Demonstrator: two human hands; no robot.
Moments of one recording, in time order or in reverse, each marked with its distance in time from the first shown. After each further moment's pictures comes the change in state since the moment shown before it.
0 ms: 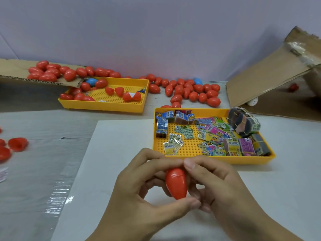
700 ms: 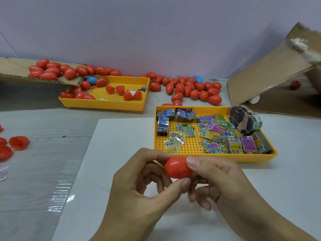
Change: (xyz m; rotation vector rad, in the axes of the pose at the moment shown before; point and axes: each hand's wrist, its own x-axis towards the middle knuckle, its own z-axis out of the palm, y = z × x) left_hand -0.002 -0.005 0.005 -0.043 0.133 0.002; right_hand 0.001 -0.005 -0.004 -0.036 -0.082 0.004
